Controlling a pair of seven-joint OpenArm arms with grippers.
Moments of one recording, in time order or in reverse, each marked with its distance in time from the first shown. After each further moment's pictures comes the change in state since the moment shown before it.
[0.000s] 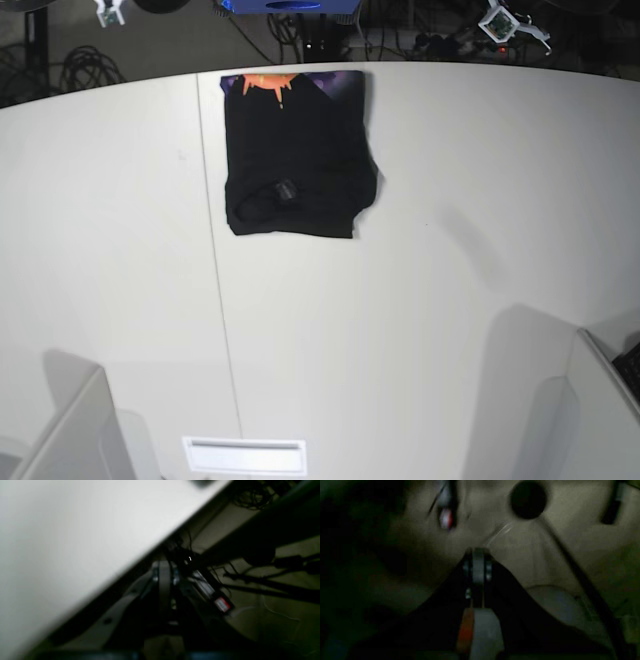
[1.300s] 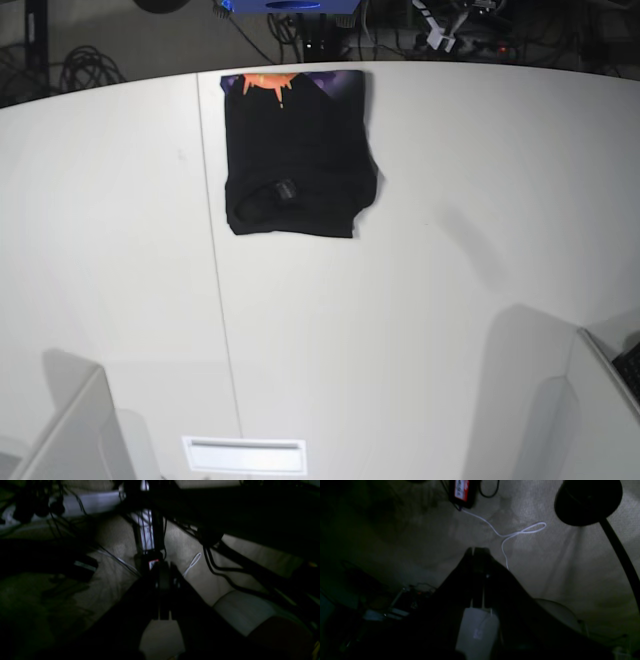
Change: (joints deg) left arm -50.8 7.1 14.3 -91.6 -1.2 0.1 -2.1; right arm 43.6 -5.5 -50.5 -95.9 0.5 -0.2 54.9
